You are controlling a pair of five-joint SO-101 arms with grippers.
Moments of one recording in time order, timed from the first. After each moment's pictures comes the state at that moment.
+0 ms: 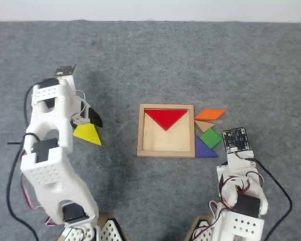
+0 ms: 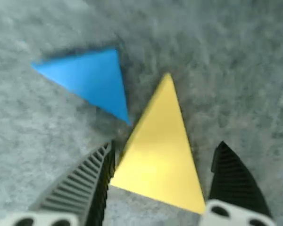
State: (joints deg) left arm -22.0 26.6 4.2 74.3 -4.2; right arm 10.2 -103.1 95.6 69.7 23.6
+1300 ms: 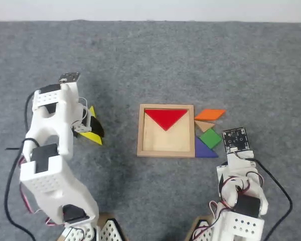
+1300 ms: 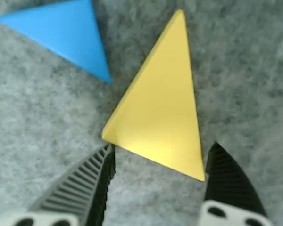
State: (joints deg) left arm -21.1 20.1 13.6 75.9 -7.0; right arm 10.2 -103.1 95.6 69.7 23.6
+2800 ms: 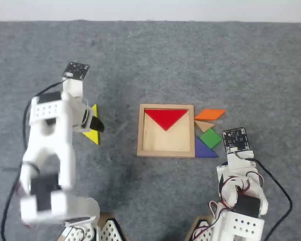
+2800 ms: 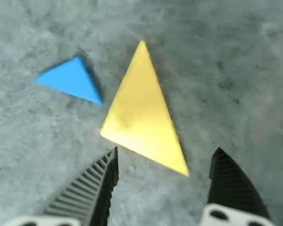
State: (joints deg) left arm -19.3 5.7 22.8 68.5 -16.7; right arm 10.2 -103.1 95.6 69.7 23.6
